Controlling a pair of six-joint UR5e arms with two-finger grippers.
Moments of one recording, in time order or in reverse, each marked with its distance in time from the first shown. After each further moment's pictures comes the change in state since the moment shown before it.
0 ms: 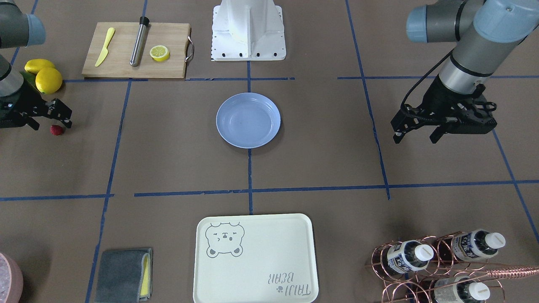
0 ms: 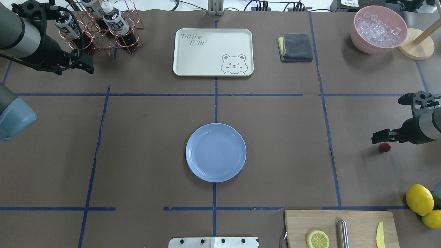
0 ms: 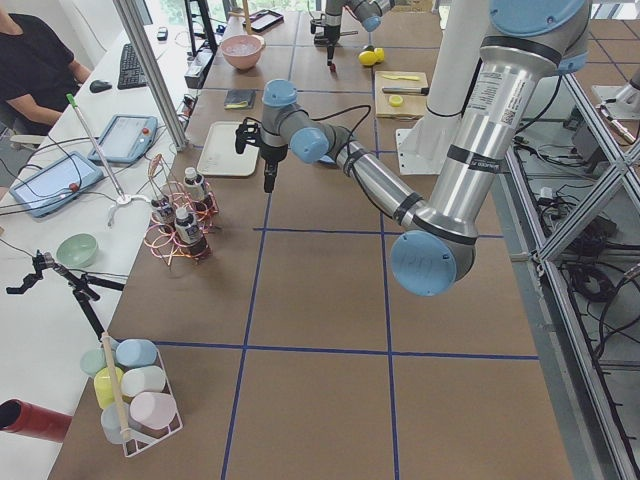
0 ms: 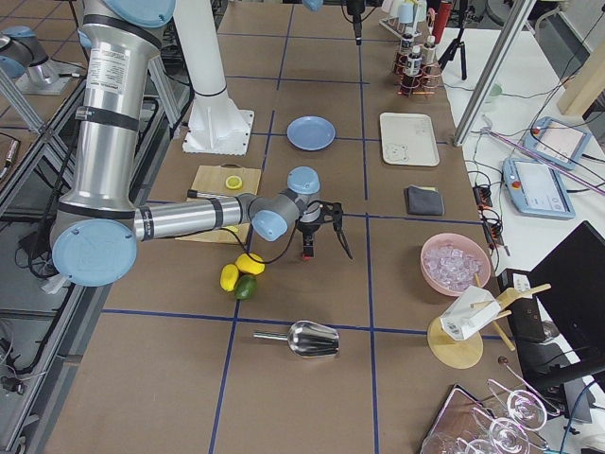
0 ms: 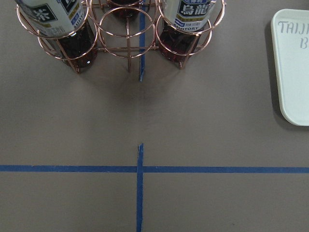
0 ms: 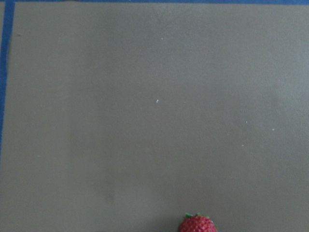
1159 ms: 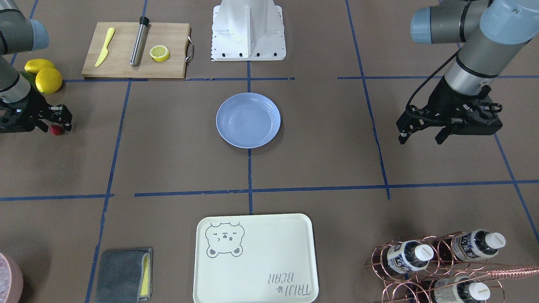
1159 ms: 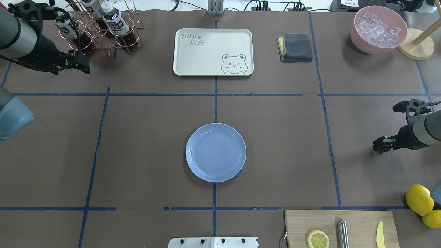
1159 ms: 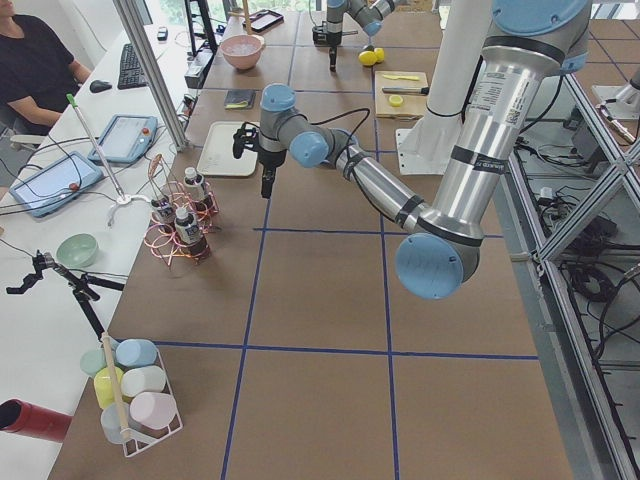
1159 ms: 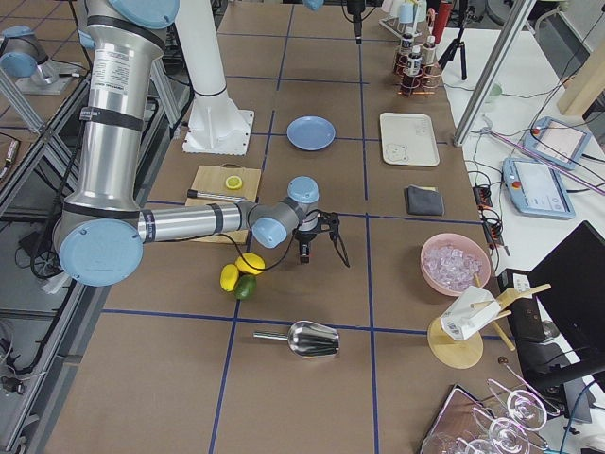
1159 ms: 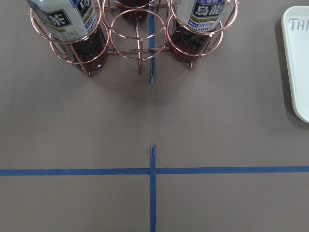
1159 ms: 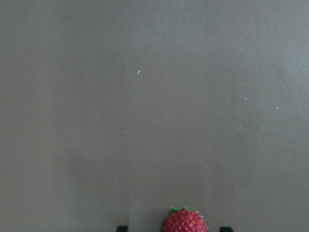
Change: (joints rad) left arm -0.006 0.009 0.003 -0.005 -0.001 0.014; right arm -0.033 0.008 -0.054 0.003 0.000 -0.012
